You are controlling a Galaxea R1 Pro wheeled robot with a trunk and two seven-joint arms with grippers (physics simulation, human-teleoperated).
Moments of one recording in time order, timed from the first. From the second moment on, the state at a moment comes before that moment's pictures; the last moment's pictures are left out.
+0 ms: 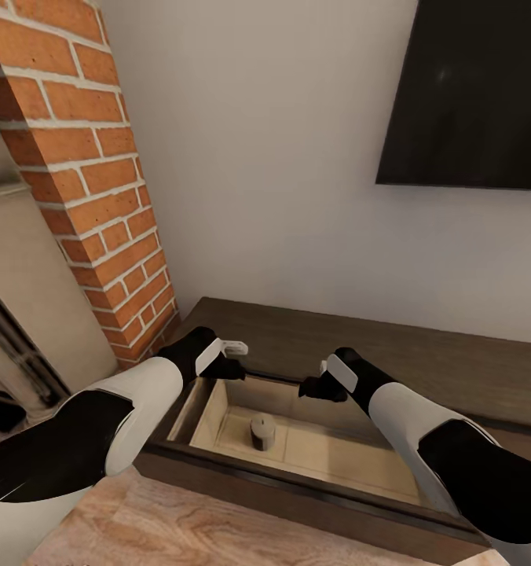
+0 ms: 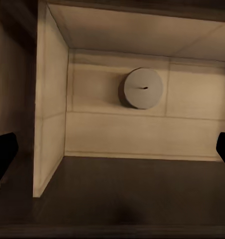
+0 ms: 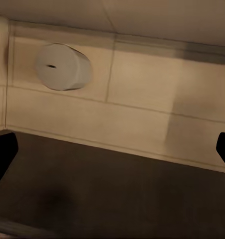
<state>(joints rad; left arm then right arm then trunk) -1.25 -0.17 -0.23 -0.11 0.24 0.78 0.04 -1.11 0.07 0.50 -0.24 -0.81 0.79 -0.23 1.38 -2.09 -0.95</state>
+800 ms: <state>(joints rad) -1.25 -0.17 -0.22 -0.11 0.24 0.78 0.04 -1.11 0.07 0.50 -0.24 -0.81 0.79 -0.23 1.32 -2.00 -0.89</state>
